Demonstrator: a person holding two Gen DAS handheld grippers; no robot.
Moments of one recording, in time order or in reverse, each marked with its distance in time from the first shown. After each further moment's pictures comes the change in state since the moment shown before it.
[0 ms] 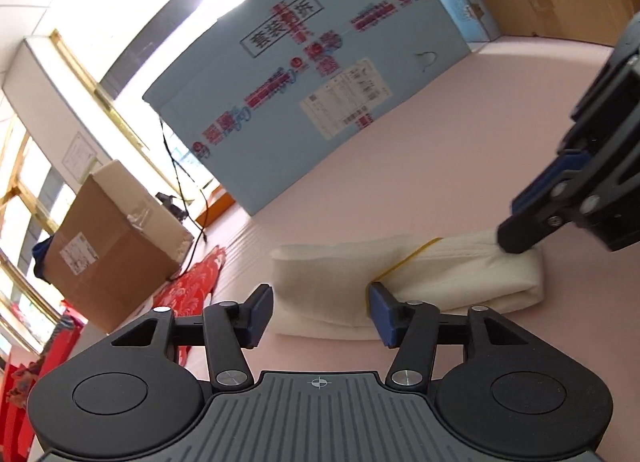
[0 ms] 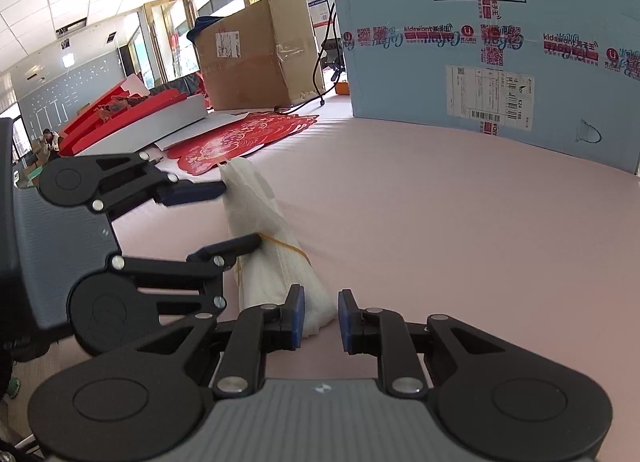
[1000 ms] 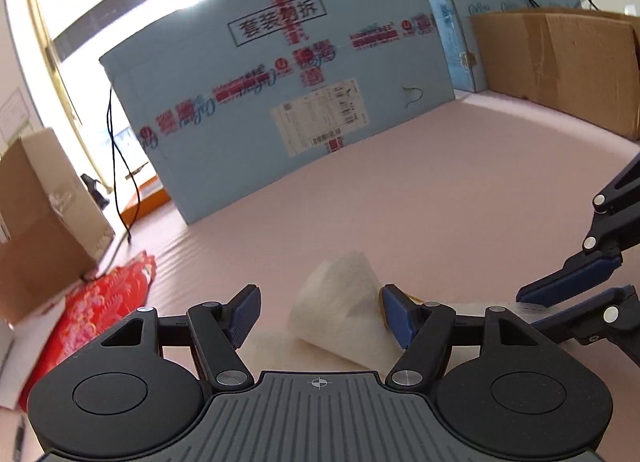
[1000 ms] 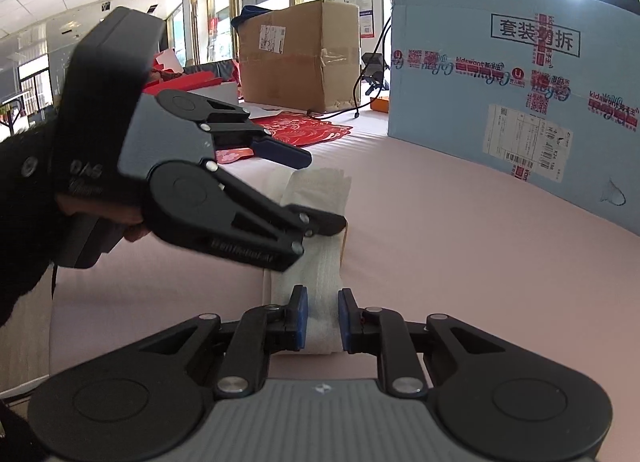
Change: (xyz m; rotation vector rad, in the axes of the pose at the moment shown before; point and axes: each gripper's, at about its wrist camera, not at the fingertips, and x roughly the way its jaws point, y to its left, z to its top) left arm 0.049 0.047 0.001 -0.176 -0.056 -0.312; right arm 0.003 0.033 -0.001 -0.216 -0.027 -0.015
